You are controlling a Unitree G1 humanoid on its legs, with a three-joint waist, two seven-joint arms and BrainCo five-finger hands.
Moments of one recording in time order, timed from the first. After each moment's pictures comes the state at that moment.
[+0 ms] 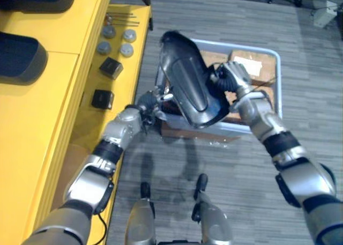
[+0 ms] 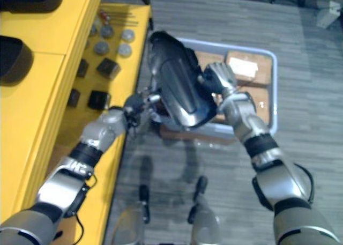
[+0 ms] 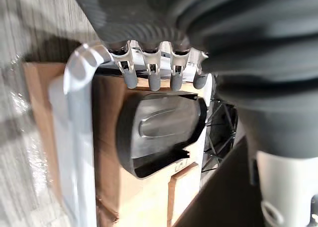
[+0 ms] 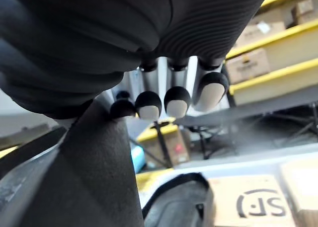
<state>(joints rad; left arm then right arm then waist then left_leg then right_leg) -0.86 0.34 -0.33 0.63 -0.61 0.31 -0.02 -0.95 -0.50 0.43 0.72 -0.61 -0.15 -0.26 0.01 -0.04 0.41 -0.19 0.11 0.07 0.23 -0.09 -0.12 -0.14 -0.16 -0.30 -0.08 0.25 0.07</state>
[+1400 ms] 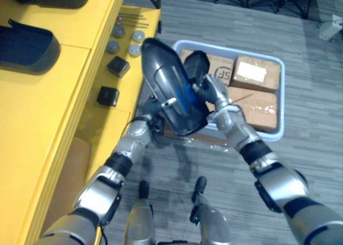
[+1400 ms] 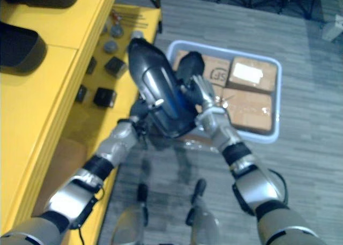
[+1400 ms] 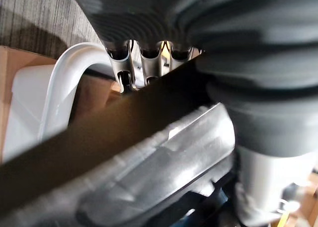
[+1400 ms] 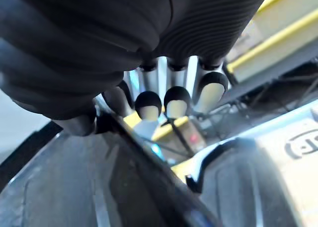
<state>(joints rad) -0.76 0.24 -0.39 0.67 -0.75 -0.06 0.16 -0.89 -0.27 0.45 0.77 -0.47 -0.14 -0.38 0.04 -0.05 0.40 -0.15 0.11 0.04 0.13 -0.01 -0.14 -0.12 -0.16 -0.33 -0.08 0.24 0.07</state>
